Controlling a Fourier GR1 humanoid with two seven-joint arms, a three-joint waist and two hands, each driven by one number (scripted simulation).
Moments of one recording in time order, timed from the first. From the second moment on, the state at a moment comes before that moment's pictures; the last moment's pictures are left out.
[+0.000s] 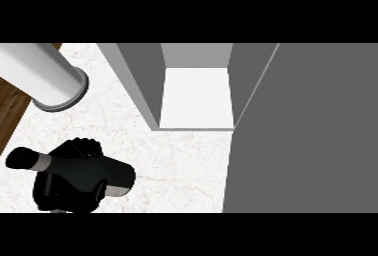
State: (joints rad) left arm 0.06 0.32 -0.17 -1.53 0.45 -0.01 -0.52; right arm -0.09 -0.06 0.05 -2.47 -0.12 0.12 0.65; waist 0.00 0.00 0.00
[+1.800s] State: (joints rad) left arm -0.50 0.00 -0.46 -1.66 0.13 0.59 0.10; right arm -0.07 -0.07 0.00 -2.47 -0.16 0.17 0.65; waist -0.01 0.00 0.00
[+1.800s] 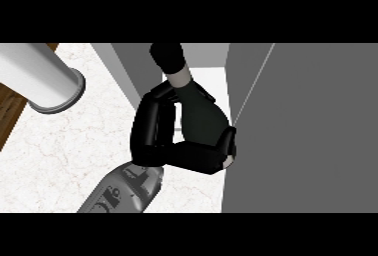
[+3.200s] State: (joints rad) left arm -0.53 0.00 -0.51 -1.28 0.29 0.68 -0.26; right arm -0.09 -0.06 0.01 -2.47 -0.16 0.17 0.66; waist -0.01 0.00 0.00
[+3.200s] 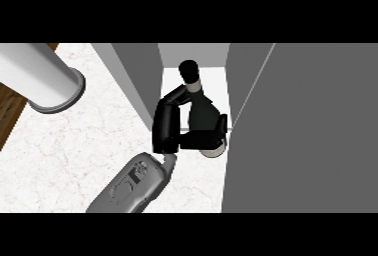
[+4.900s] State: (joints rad) left arm -0.83 0.01 -0.23 -0.73 0.41 0.51 -0.45; right arm -0.09 -0.05 -0.01 -2.43 -0.18 0.18 0.63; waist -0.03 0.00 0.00
